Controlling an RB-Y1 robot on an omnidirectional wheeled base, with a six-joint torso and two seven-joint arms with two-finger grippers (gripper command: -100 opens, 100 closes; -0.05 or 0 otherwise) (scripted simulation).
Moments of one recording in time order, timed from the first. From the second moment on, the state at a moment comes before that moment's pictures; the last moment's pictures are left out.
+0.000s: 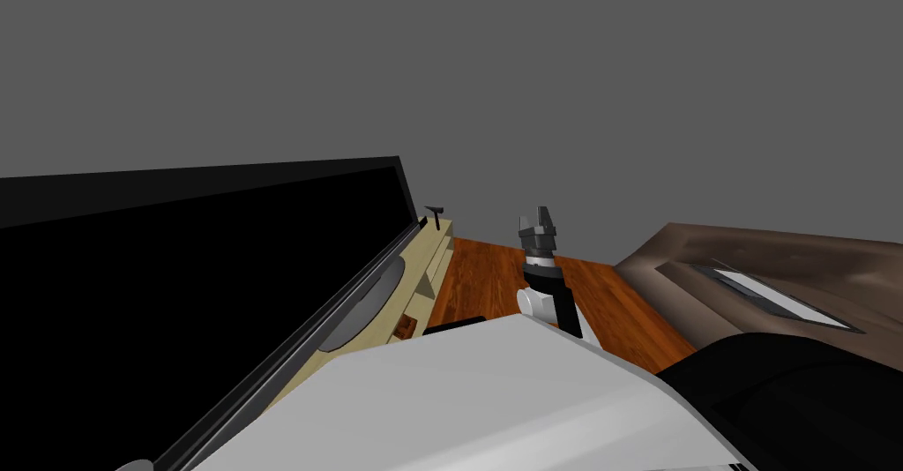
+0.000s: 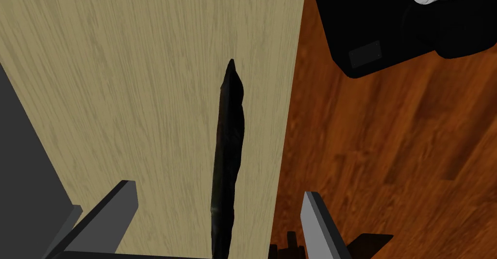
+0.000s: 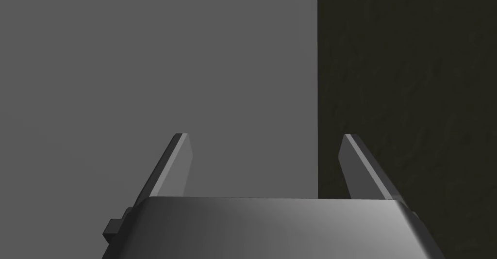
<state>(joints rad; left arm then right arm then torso) 0.75 0.43 0.67 -1.95 0.64 1.64 0.46 0.52 0.04 -0.07 -2.27 -0.10 -0.50 0.07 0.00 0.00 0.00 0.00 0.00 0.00</state>
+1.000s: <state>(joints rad) 0.72 0.42 0.65 -1.87 0.61 1.58 0.44 0.52 0.04 -0.07 -2.27 -0.10 -0.50 0.07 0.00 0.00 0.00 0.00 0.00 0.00</state>
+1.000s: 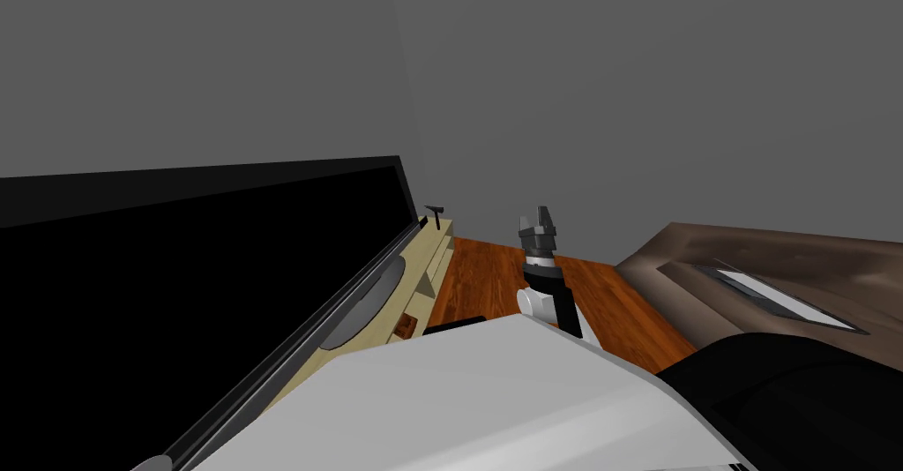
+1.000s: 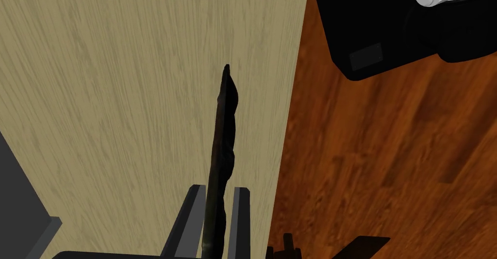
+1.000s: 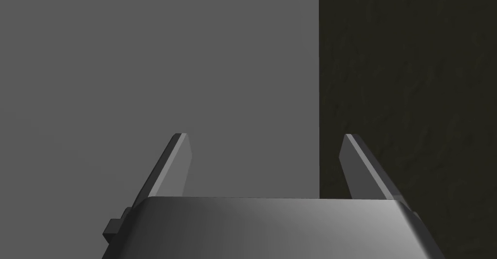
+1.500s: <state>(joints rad) 0.74 0.43 0.67 -1.93 0.63 1.62 0.45 0.52 0.04 -0.07 -2.27 -0.10 -0.50 0.07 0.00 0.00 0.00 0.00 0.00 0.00</state>
